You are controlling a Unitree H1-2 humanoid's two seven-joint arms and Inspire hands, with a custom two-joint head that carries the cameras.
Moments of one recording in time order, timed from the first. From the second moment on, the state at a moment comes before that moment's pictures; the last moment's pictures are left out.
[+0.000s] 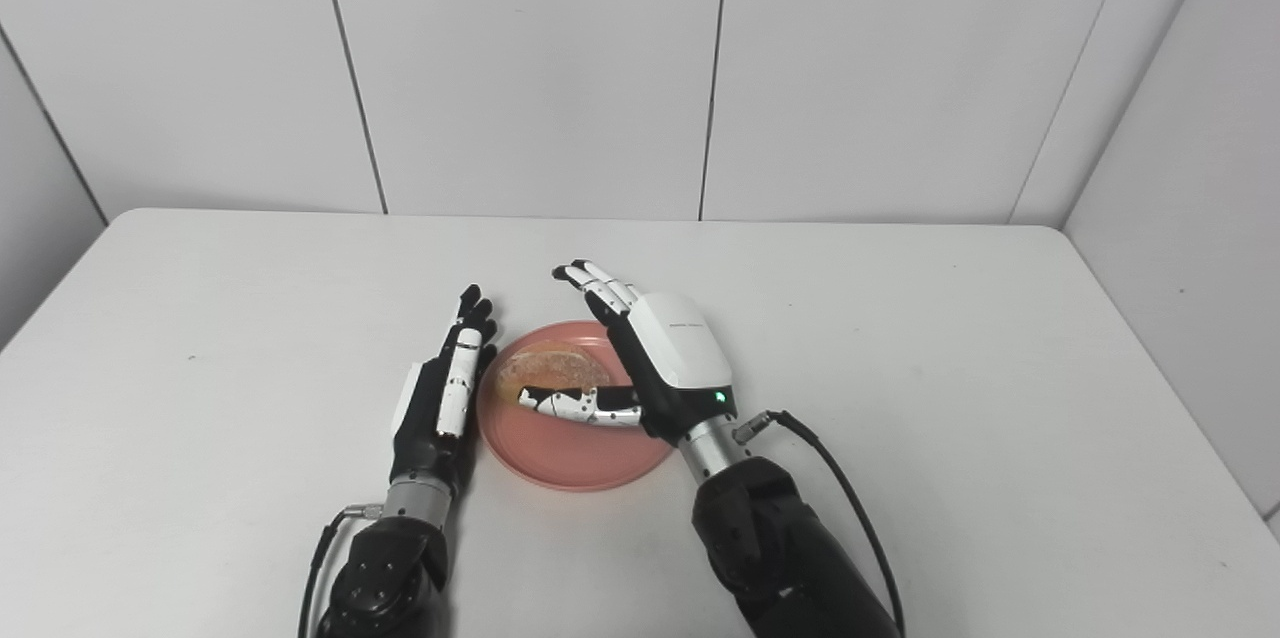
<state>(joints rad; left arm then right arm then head) -0.27 -0.12 -0.03 0.26 0.02 -0.06 0.06 -0.43 -0.12 0.40 0.24 -0.71 -0.13 -0.17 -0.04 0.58</state>
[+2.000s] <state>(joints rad) -0.26 -0.05 -0.01 0.22 0.00 -0.02 0.04 -0.28 0.09 0.02 0.20 -0.02 -0.09 -0.06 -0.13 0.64</state>
